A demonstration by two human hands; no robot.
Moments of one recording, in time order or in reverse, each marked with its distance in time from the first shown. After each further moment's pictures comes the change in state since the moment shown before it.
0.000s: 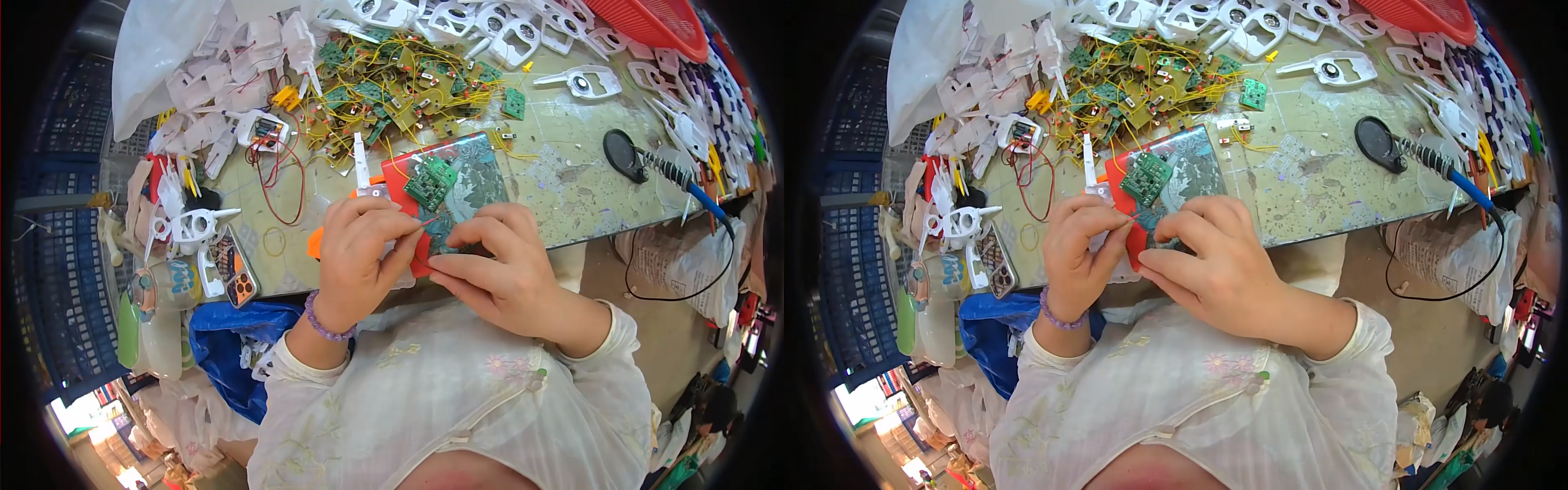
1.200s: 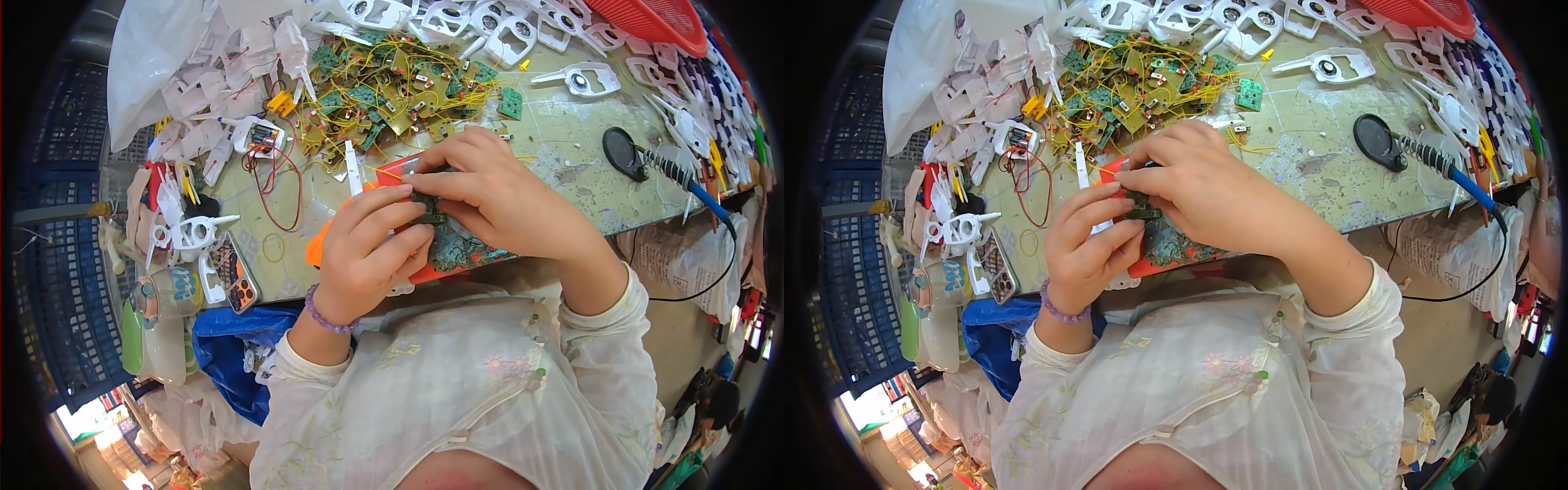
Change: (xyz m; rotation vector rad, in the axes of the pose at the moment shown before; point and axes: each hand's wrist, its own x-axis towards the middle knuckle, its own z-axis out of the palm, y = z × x) left_hand 0.015 -0.006 0.008 0.051 -0.013 0.229; right_hand 0.050 0.056 -0.007 0.068 -0.259 -0.070
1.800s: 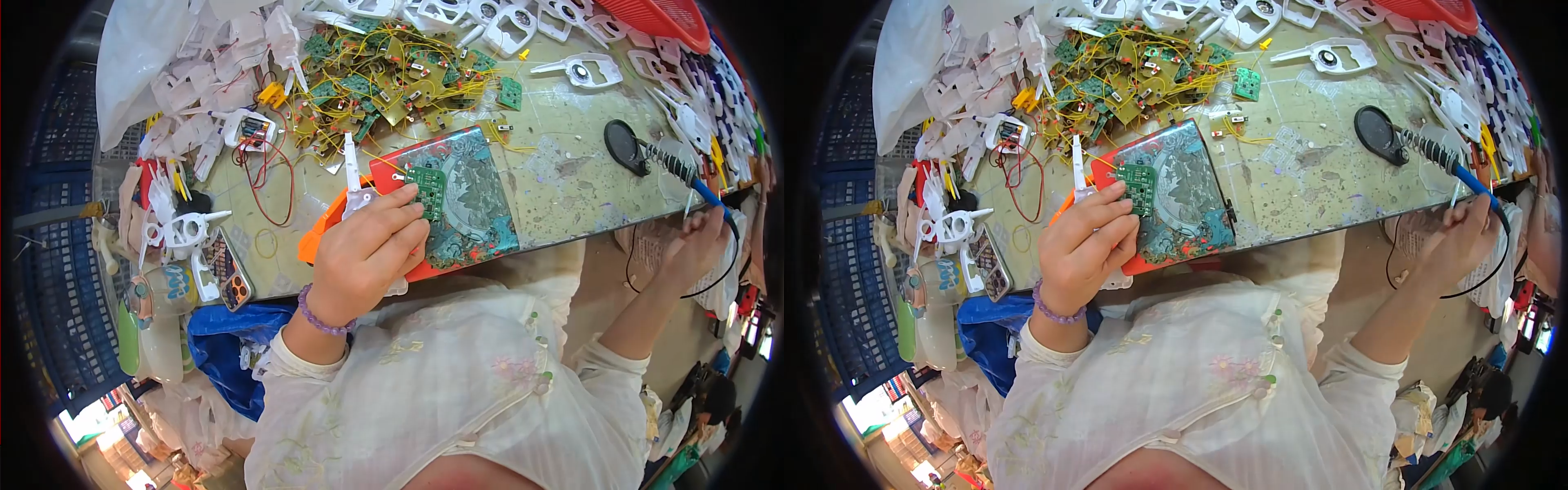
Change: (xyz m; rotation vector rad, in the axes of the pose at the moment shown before) left_hand -0.004 0.003 0.000 -0.012 -0.080 -0.028; right_hand -0.197 0.038 -0.107 0.279 1.577 0.494
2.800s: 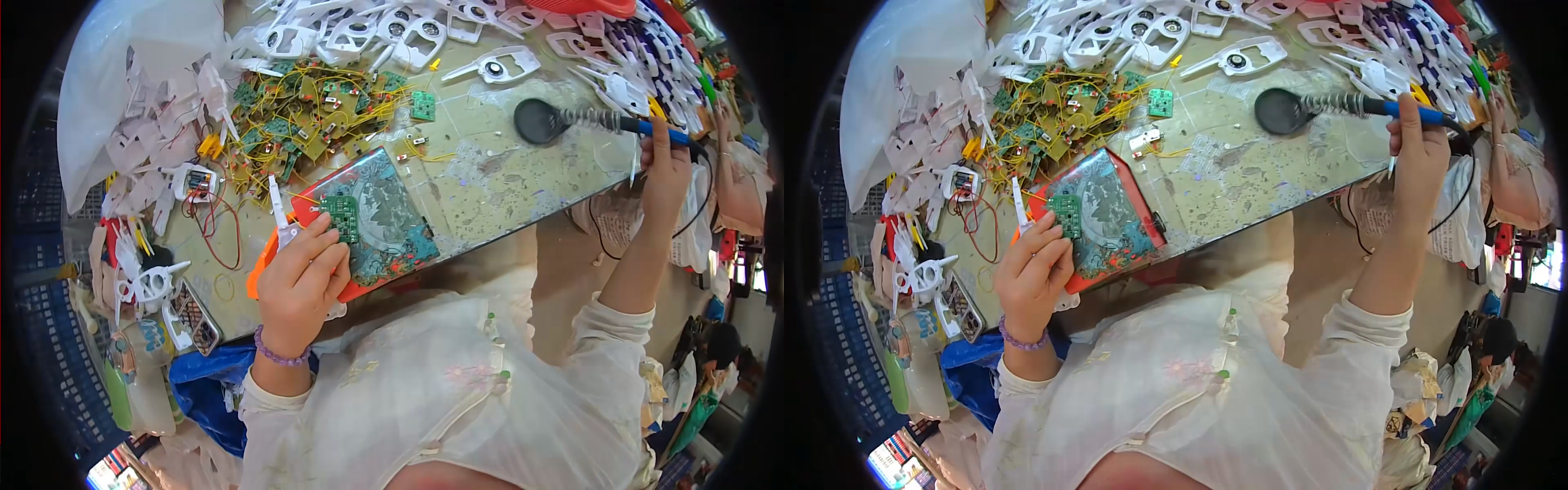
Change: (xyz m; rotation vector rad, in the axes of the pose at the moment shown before) left_hand 0.001 0.009 0.003 0.090 0.013 -0.057; right_hand 0.045 -0.028 0.021 -0.531 -0.251 0.023
